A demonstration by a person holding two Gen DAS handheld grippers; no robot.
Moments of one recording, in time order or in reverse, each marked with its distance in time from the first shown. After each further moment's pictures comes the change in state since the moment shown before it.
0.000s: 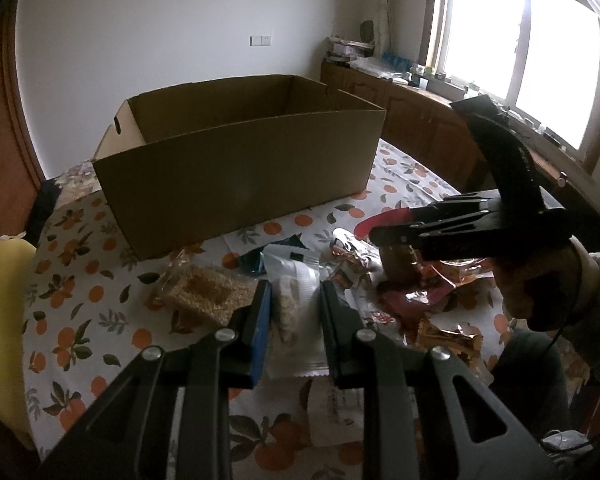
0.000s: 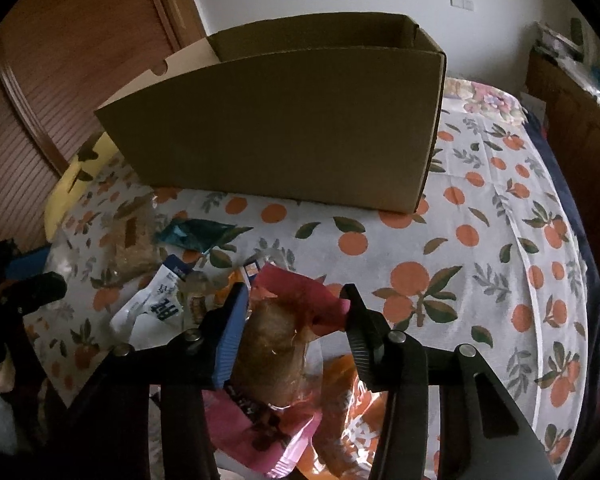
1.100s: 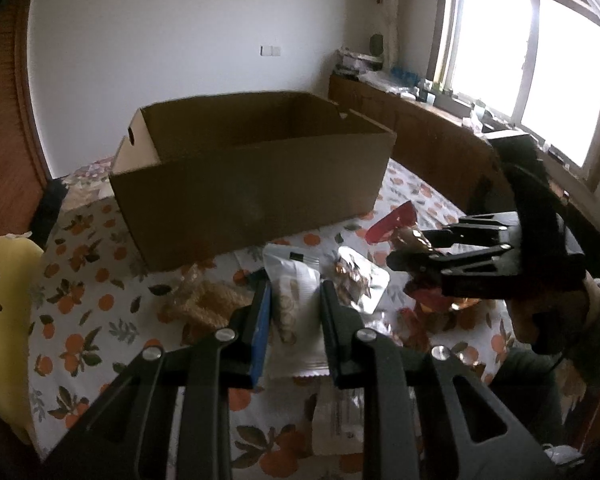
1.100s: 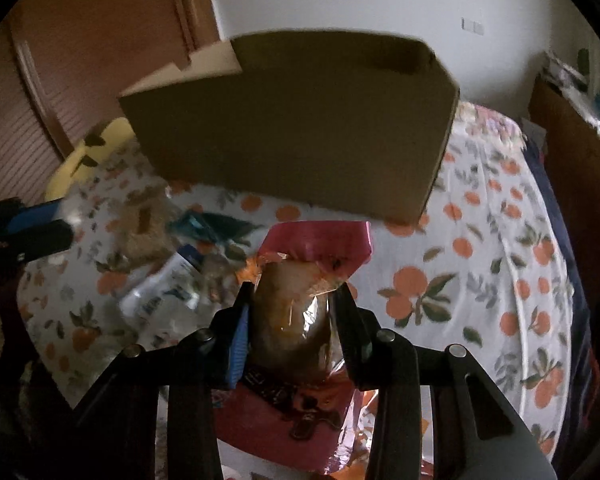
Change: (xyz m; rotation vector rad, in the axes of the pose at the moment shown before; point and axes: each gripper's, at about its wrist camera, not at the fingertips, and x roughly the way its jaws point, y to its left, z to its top) left arm -0.009 0.007 0.011 -0.039 -0.053 0.015; right arm -0.028 0.022 -0.002 -0.105 -0.059 -0.020
